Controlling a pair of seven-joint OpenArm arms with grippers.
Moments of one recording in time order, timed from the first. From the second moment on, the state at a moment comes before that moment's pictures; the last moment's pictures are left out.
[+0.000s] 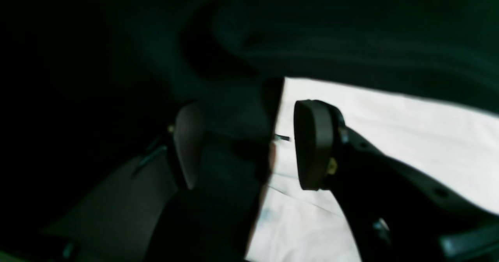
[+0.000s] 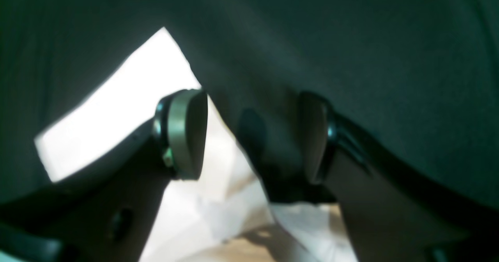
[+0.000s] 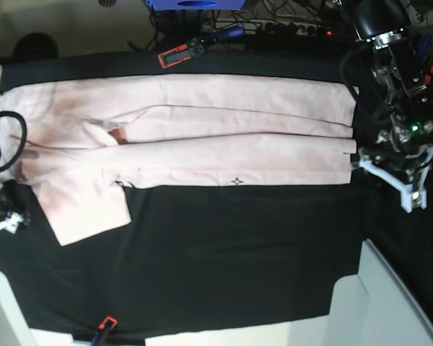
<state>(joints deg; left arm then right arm) 6.0 -9.5 -27.7 99.9 -3.6 -9.2 52.3 28.8 25.8 11.1 26.8 22.6 19.3 -26.3</state>
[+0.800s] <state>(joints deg) 9.3 -9.3 -35.7 100.1 -3.6 -8.9 52.7 32.3 21.5 0.1 12.9 22.6 25.0 -14.4</state>
